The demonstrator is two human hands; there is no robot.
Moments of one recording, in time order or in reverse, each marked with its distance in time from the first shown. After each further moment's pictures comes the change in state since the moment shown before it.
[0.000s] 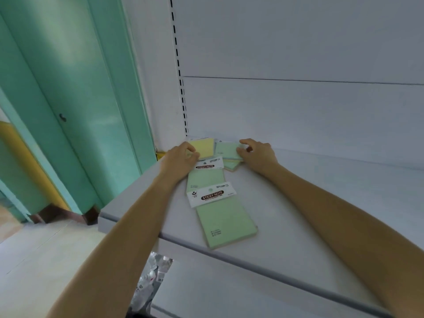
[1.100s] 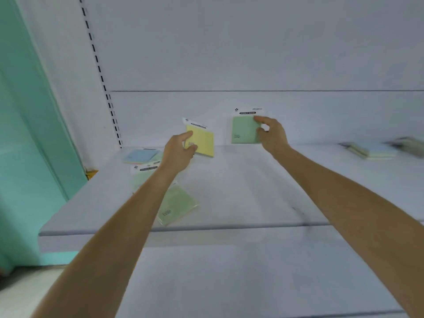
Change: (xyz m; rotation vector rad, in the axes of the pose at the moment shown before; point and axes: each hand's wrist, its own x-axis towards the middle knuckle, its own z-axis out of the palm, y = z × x) left_hand -0.059 0.125 0.016 -0.453 -0.218 0.250; right_hand -0.109 0.053 -0.145 0.251 0.566 0.185
